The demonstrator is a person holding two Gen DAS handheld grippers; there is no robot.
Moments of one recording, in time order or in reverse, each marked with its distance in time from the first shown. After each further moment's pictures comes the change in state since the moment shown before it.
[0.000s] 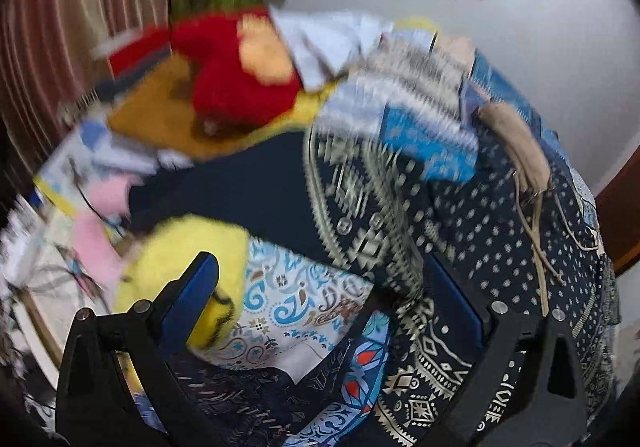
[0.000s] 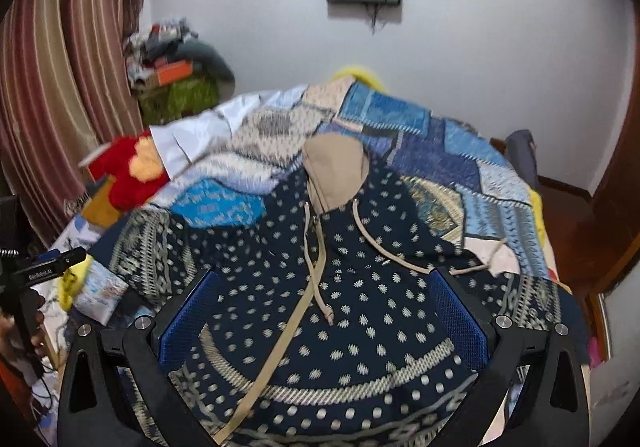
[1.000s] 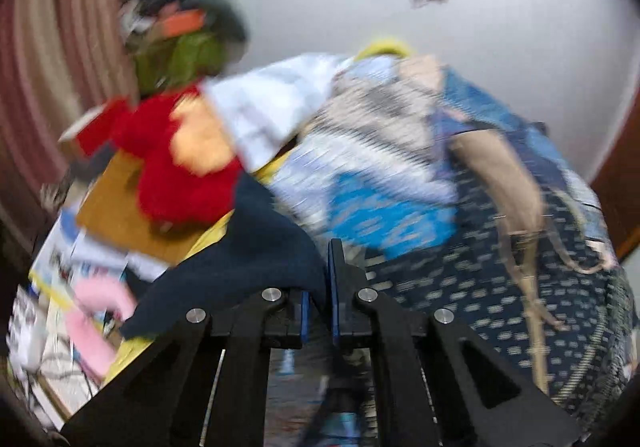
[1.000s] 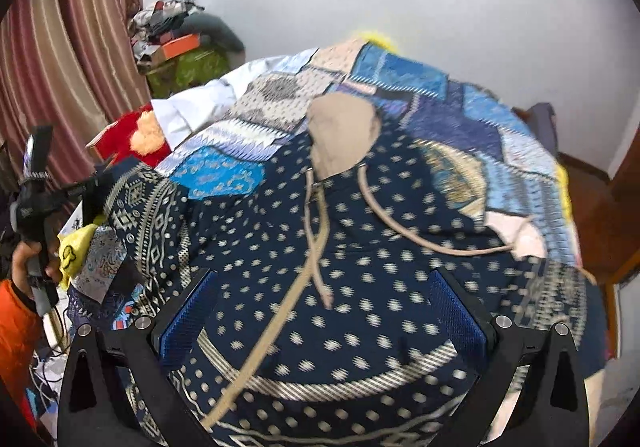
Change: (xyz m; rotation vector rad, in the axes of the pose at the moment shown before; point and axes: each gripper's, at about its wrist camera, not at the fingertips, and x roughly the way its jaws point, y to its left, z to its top) left arm -0.001 -0.097 0.071 0.221 -0.175 0.005; right arm 0.025 -0.023 -0.010 0.018 0.102 0.069
